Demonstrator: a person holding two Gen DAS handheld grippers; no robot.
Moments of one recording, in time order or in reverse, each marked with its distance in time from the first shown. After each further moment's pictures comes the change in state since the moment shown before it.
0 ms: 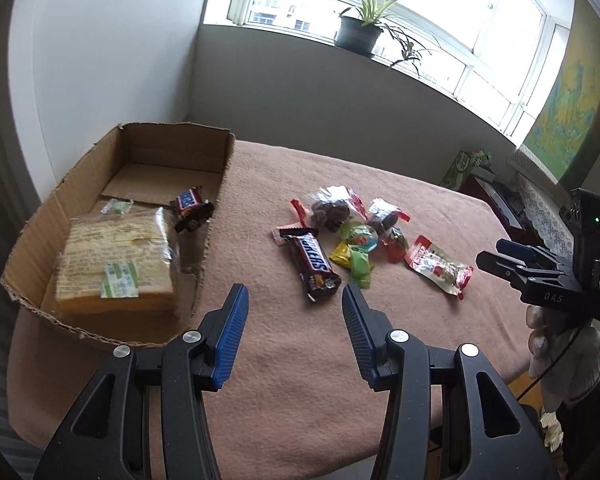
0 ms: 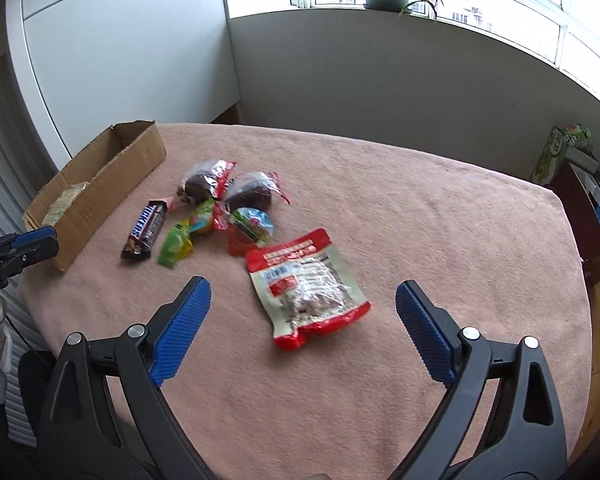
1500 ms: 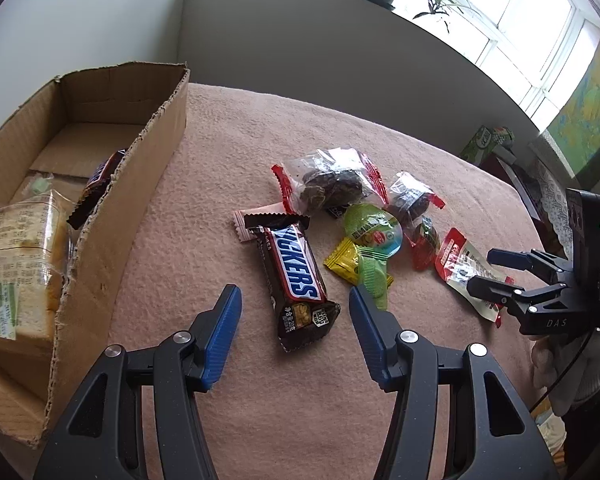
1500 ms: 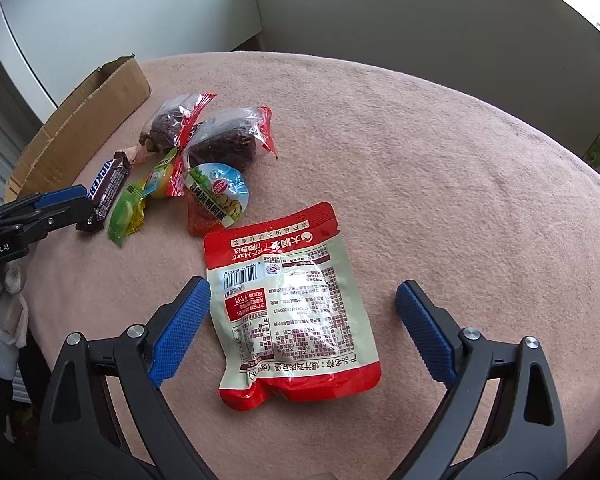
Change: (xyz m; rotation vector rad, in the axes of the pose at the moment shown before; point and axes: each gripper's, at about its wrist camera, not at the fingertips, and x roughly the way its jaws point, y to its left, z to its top) left arm 0.093 -0.009 0.017 -0.058 0.147 0.013; right arm 0.096 -0.017 0.022 -0.084 0.243 0.129
